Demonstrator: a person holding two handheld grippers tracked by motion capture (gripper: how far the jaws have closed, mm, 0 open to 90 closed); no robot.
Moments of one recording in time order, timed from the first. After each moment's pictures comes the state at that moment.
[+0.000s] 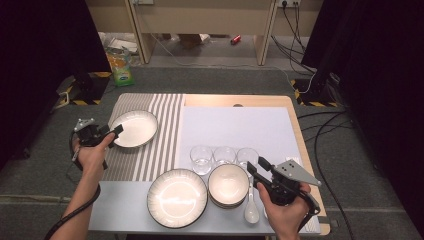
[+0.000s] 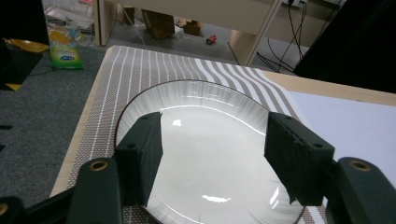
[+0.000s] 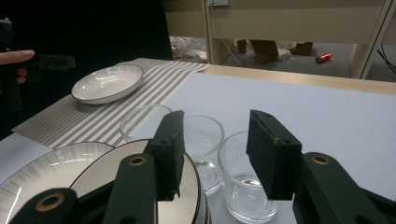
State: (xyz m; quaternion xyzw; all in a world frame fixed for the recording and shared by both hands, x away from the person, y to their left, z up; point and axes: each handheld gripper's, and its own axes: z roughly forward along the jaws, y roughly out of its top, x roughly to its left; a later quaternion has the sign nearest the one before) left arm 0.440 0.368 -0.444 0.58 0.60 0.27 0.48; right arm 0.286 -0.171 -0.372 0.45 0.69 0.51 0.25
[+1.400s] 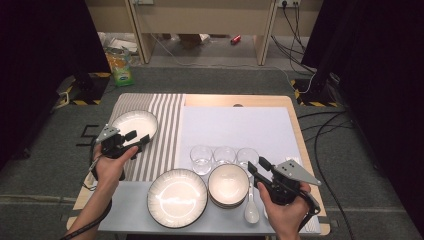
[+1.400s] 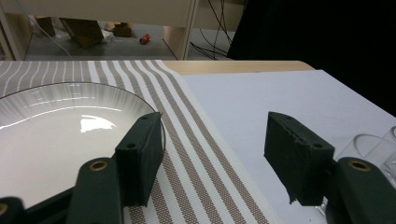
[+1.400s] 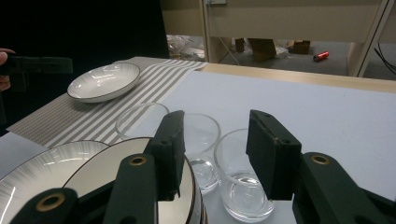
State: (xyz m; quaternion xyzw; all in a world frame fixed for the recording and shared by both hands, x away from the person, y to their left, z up) left arm 0.402 0.288 -0.425 0.65 0.50 0.22 0.53; right arm 0.288 -0.172 -0.373 0.46 0.69 0.51 0.25
